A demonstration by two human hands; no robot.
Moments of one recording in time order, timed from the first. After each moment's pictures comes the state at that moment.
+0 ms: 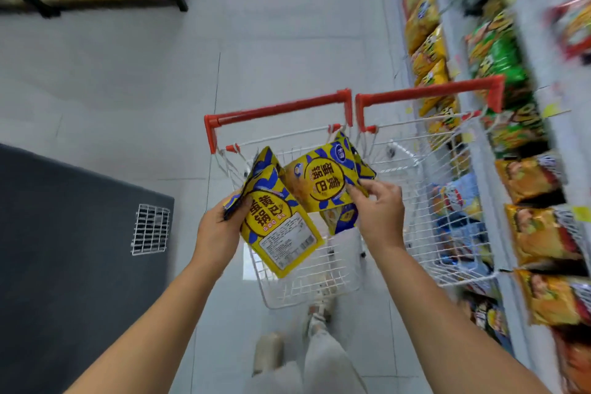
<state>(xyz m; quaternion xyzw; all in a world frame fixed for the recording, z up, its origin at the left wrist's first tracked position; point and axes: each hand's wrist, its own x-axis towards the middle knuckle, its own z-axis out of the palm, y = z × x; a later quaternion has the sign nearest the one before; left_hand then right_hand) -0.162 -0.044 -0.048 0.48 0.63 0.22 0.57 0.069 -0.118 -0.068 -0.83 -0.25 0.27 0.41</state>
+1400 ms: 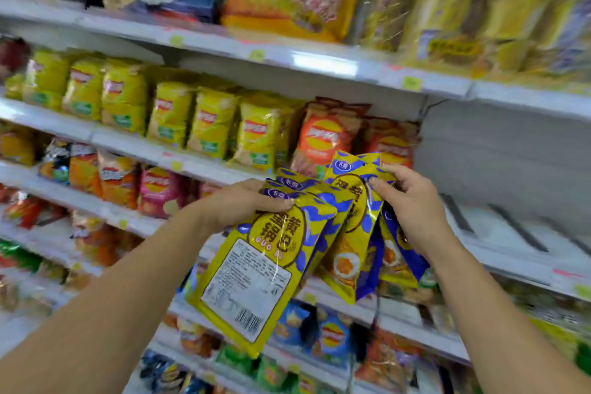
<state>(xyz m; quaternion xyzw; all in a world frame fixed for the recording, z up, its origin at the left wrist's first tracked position) -0.038 -0.796 0.428 0.74 -0.20 -0.14 0.62 -0.087 -1.064 0.456 -0.78 -0.13 -0.26 0.56</state>
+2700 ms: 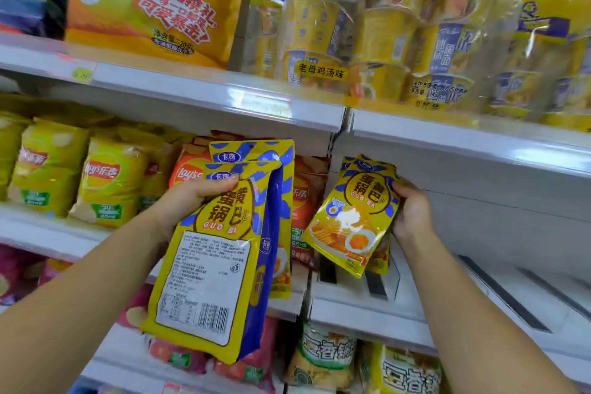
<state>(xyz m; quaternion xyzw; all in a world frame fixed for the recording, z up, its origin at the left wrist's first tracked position) 0.059 -0.969 0.489 0.60 -0.16 -0.12 0.78 0.060 -1.313 0.497 -0.48 -0.02 -0.29 0.83</state>
